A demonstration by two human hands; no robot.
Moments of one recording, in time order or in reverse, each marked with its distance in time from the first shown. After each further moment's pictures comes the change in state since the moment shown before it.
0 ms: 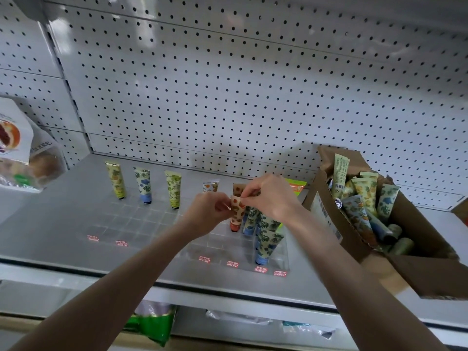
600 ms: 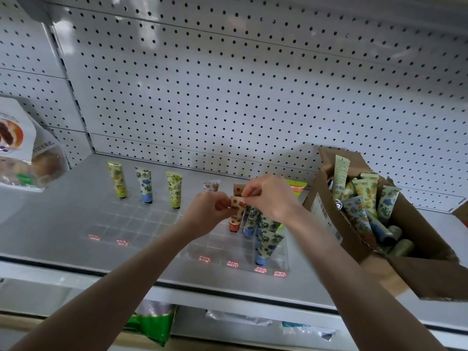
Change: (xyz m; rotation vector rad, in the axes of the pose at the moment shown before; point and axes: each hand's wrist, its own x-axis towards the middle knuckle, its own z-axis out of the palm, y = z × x) left_hand -0.001 0.002 0.000 0.007 0.040 0.003; right_hand -0.001 0.001 0.000 0.046 0.007 -0.022
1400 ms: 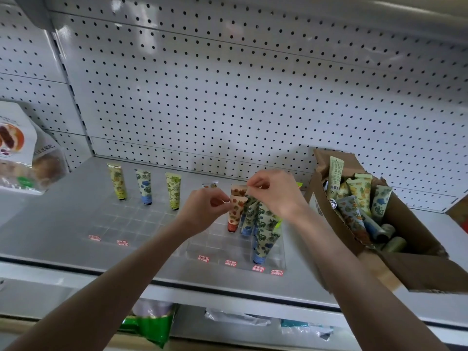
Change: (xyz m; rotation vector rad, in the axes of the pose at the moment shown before) left_hand -0.004 0.010 -0.011 0.009 0.024 0.011; right_hand -0.010 -0.002 -0.014 0.149 0.132 0.032
